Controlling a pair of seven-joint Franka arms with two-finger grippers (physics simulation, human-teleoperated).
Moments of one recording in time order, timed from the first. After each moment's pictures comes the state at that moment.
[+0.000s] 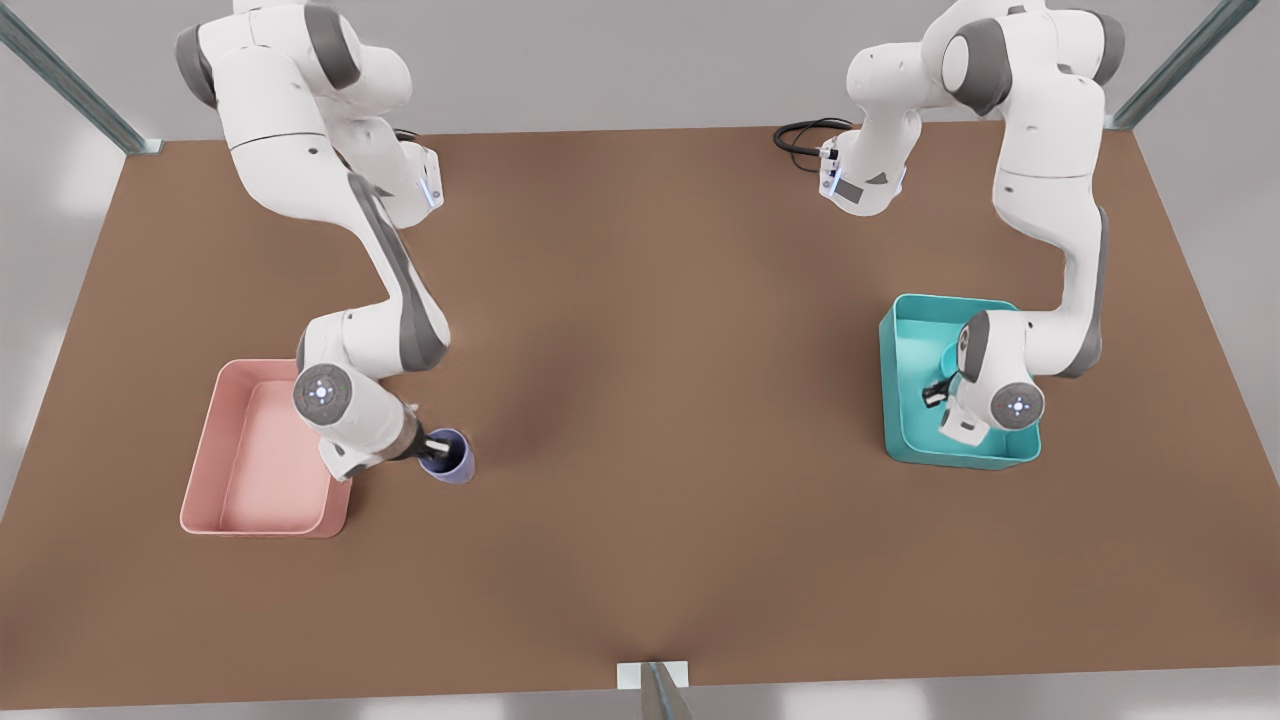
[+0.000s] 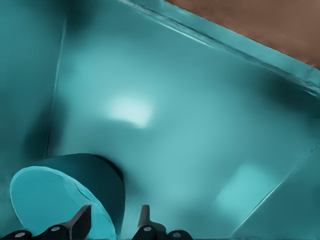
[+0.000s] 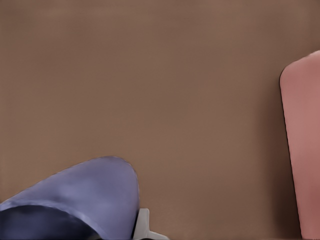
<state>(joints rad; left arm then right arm) 0.01 0.45 0.03 -1.96 0.22 2.00 -0.44 0.23 0.41 -0.03 -1.71 0.09 2.11 0.37</state>
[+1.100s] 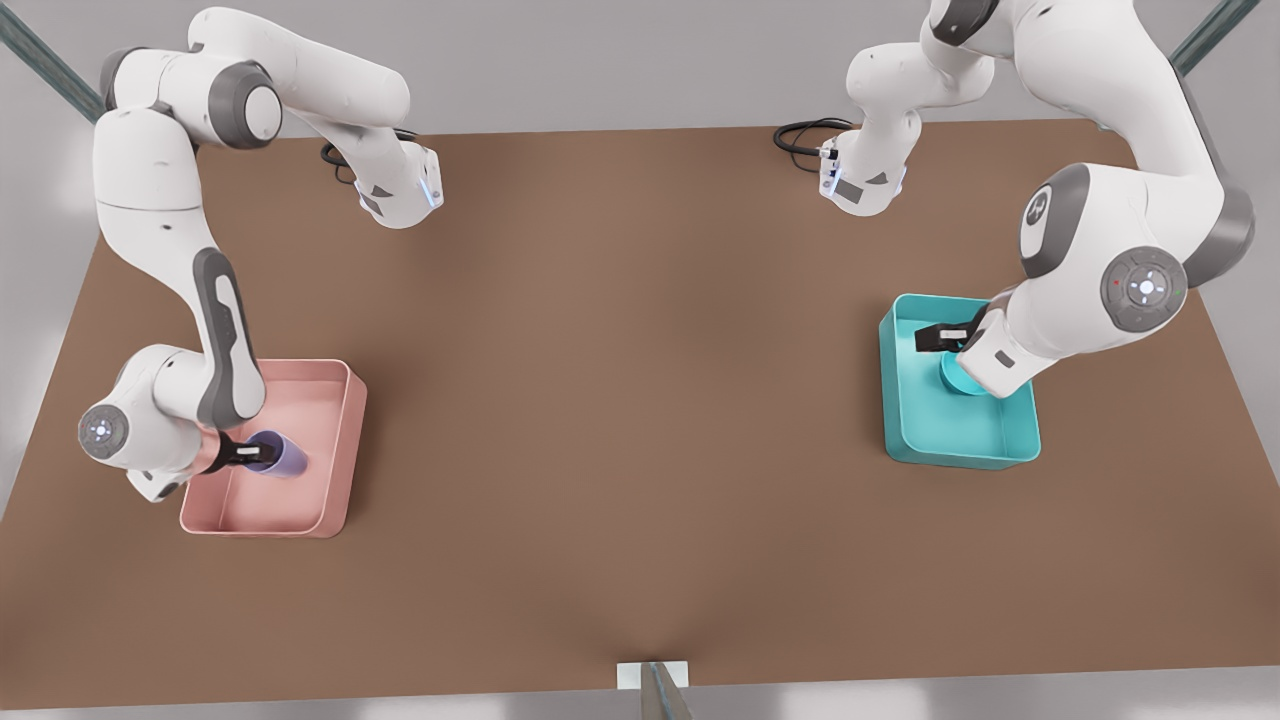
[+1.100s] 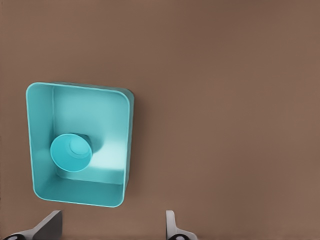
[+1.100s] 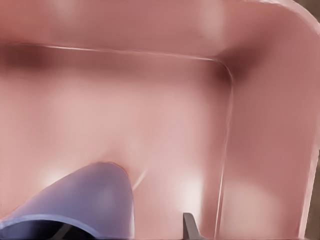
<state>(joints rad) 0.02 0.33 -0.24 -1.25 0.06 1.30 -0.19 -0.25 0.57 -0.03 -1.75 -0.02 2.22 -0.30</state>
